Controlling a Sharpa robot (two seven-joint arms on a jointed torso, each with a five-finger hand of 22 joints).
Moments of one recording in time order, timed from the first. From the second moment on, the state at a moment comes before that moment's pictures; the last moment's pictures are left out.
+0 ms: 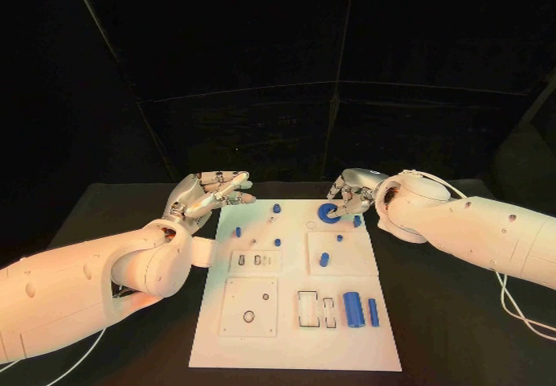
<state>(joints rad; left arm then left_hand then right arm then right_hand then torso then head) 1.23 -0.90 -0.07 1.62 0.03 -0.40 0.59 1.36 0.01 0.02 0.14 0.07 0.98 0.20 0.12 0.07 1.09 0.14 0.11 0.07 1.18 0.10 0.19 0.18 0.18 0.99 0.21 0.26 0.10 1.30 -0.66 -0.01 1.23 -1.43 -0.15 -0.18 1.38 -0.11 0.01 0.16 0.20 0.90 0.16 0.08 0.07 1.25 0.07 1.02 0.98 1.47 -0.01 1.45 1.31 0.07 1.40 0.11 1.46 1.31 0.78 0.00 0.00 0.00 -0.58</state>
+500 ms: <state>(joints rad) 1.23 -0.90 -0.07 1.62 0.03 -0.39 0.59 1.36 0.01 0.02 0.14 0.07 0.98 0.20 0.12 0.07 1.09 0.14 0.11 0.07 1.18 0.10 0.19 0.18 0.18 0.99 0.21 0.26 0.10 1.30 -0.64 -0.01 1.21 -1.47 -0.09 -0.19 1.40 -0.09 0.00 0.17 0.20 0.90 0.16 0.09 0.07 1.30 0.08 1.17 1.14 1.46 0.00 1.47 1.31 0.07 1.41 0.11 1.47 1.31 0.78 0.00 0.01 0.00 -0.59</state>
